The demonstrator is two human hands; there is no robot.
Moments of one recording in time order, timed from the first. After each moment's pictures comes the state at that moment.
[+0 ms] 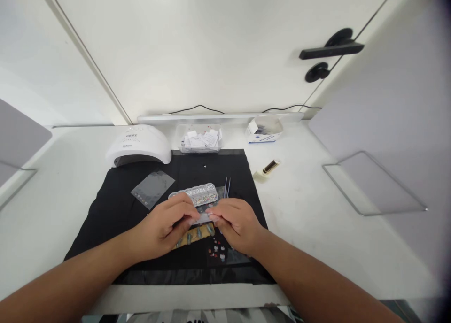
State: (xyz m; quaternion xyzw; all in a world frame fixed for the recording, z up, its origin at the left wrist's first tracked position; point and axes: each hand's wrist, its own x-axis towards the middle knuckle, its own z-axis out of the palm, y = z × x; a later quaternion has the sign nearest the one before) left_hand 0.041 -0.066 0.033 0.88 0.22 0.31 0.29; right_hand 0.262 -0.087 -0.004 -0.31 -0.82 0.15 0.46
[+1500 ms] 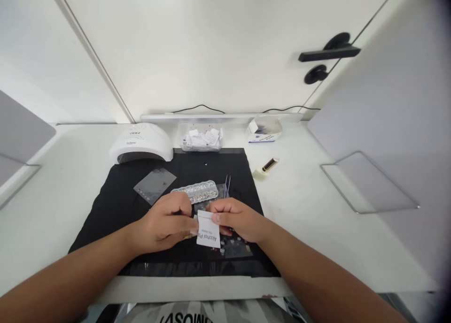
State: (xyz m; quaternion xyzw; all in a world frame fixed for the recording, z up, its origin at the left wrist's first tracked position) left_hand 0.034 -0.064 0.026 0.90 0.12 0.37 0.21; right_hand 0.264 -0.082 -0.003 -0.29 -0.55 0.73 0.27
